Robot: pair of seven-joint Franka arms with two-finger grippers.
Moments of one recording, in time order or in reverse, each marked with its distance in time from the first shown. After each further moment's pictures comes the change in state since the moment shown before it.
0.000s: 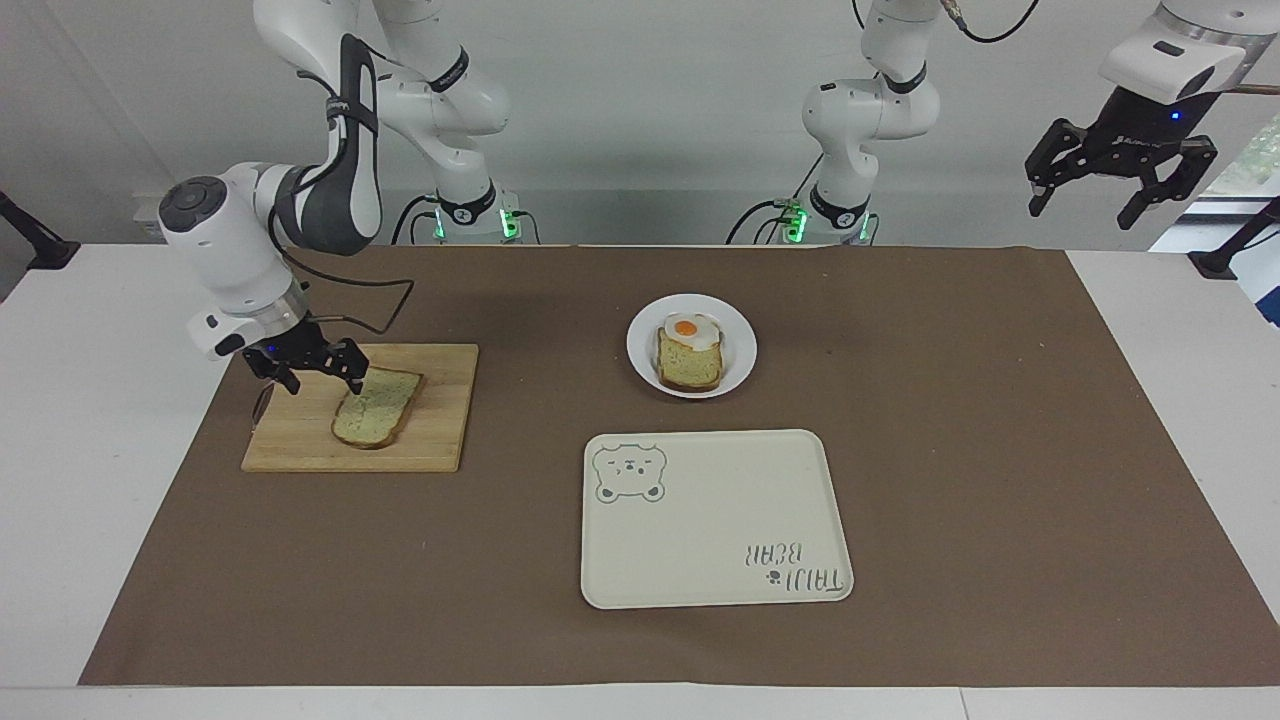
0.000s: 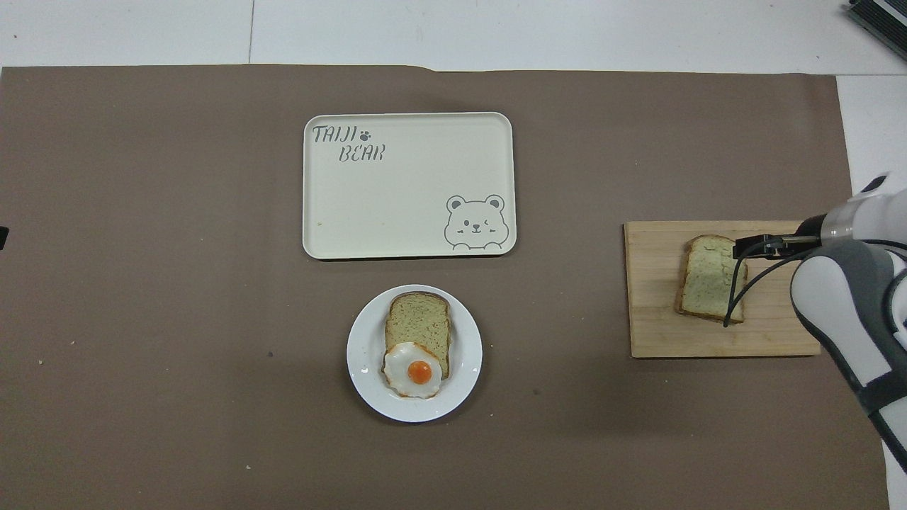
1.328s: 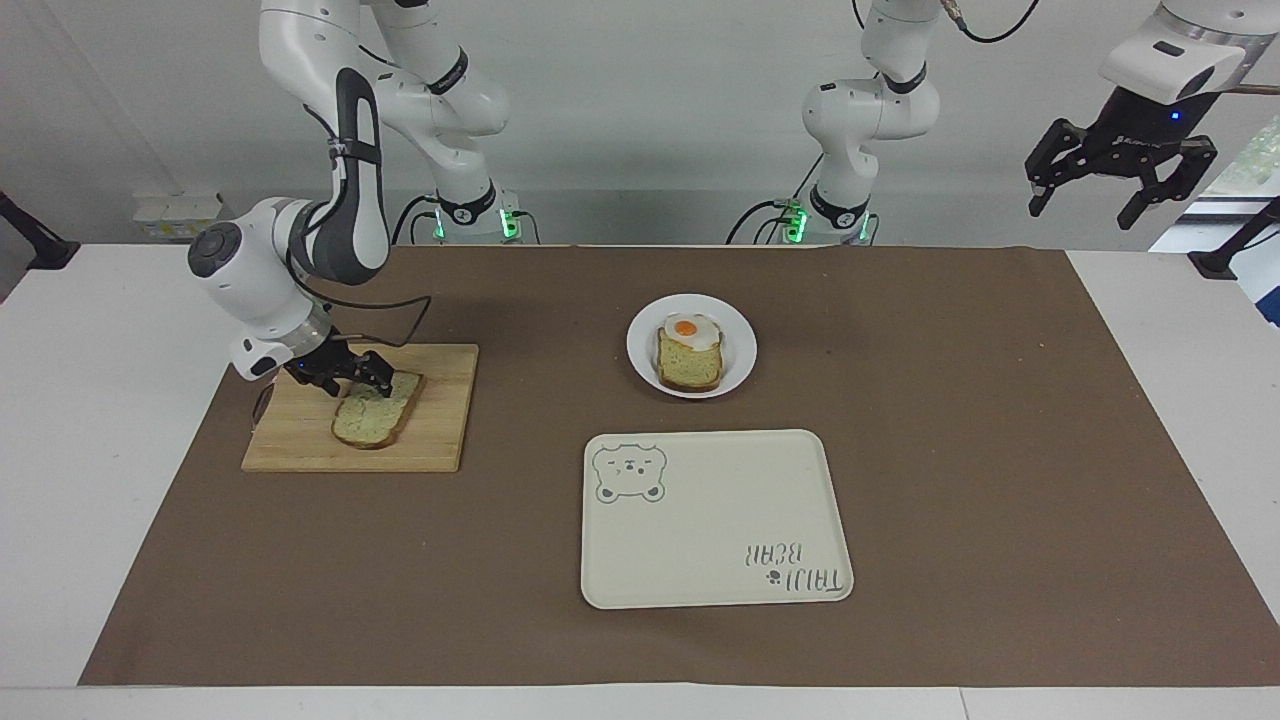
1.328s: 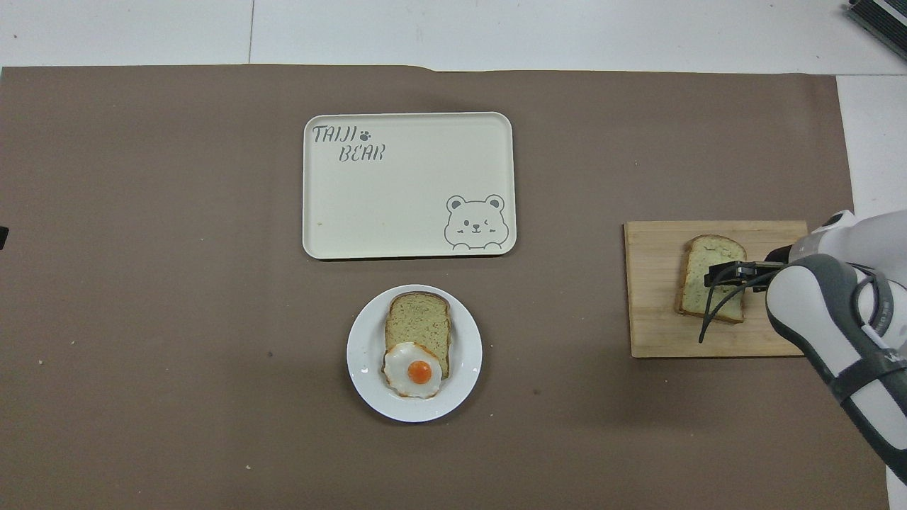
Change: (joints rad) left arm 0.000 0.000 0.000 0.000 0.000 0.000 0.000; right arm -0.002 0.046 0.004 -0.081 0.090 0.015 -0.009
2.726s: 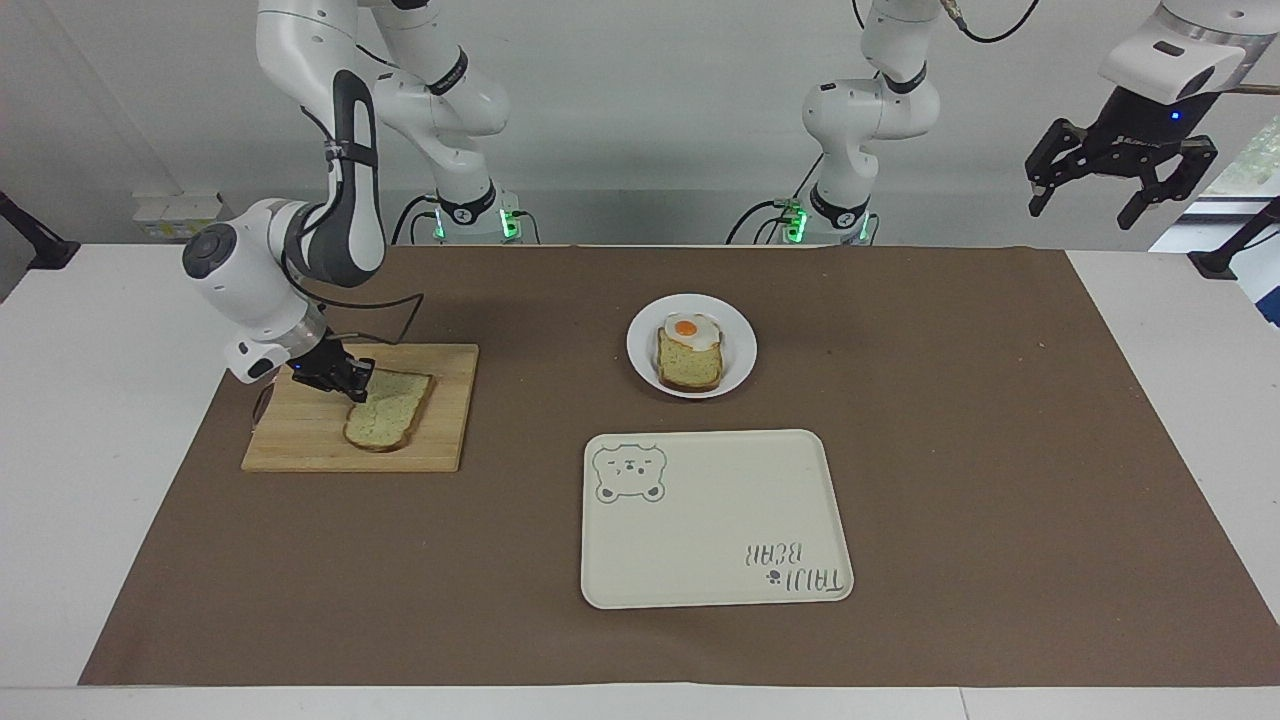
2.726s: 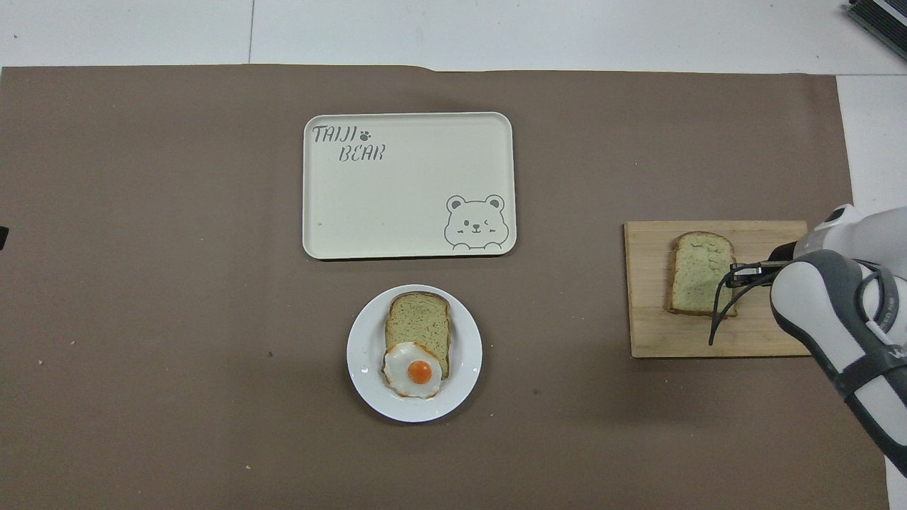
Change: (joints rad) left arm 0.000 0.000 0.000 0.000 0.000 0.000 0.000; right arm 0.001 0.008 -0.003 0.044 -0.015 -0.035 -0.075
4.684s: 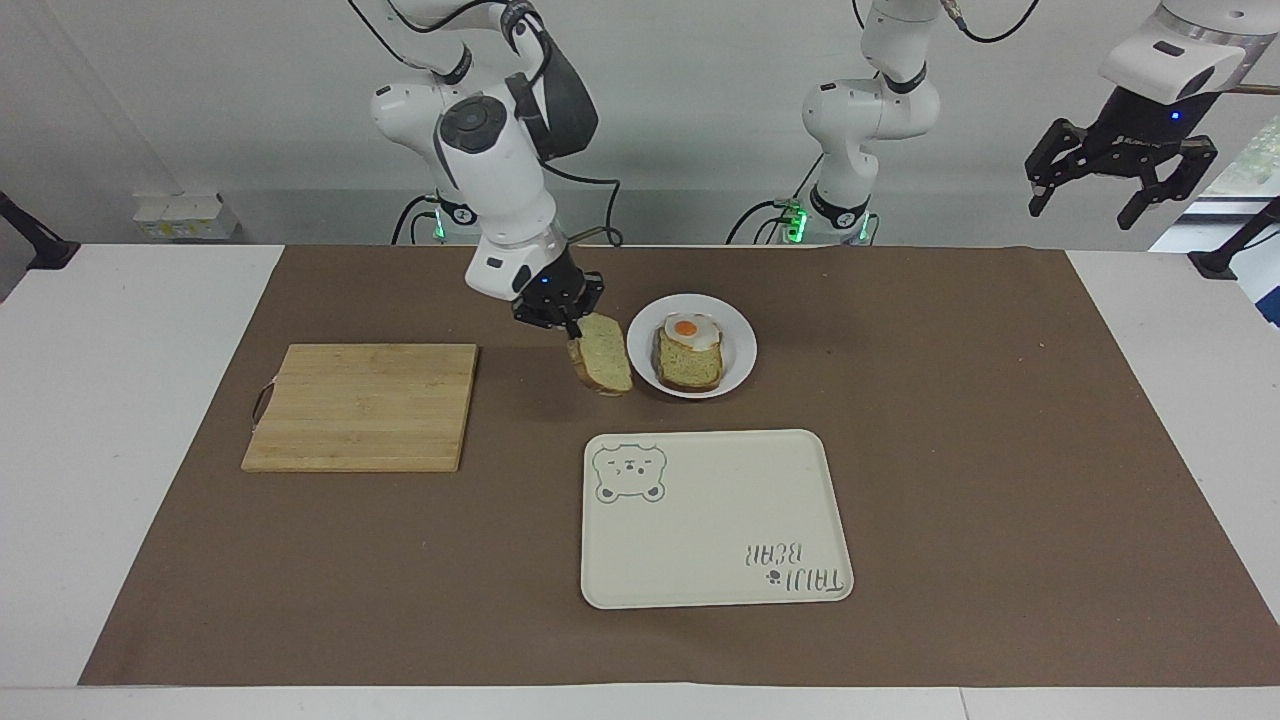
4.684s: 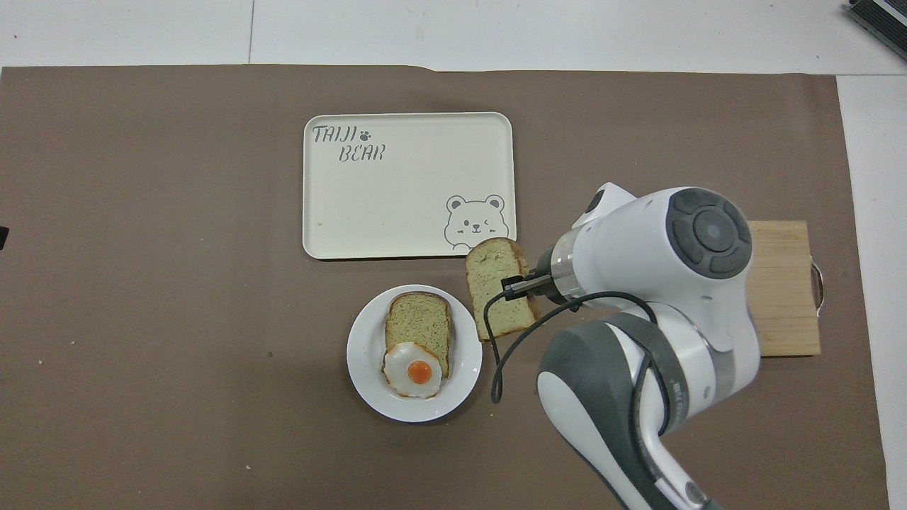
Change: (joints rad) left arm 0.000 0.000 0.000 0.000 0.000 0.000 0.000; right arm 0.565 -0.094 0.085 0.199 0.092 -0.137 0.383
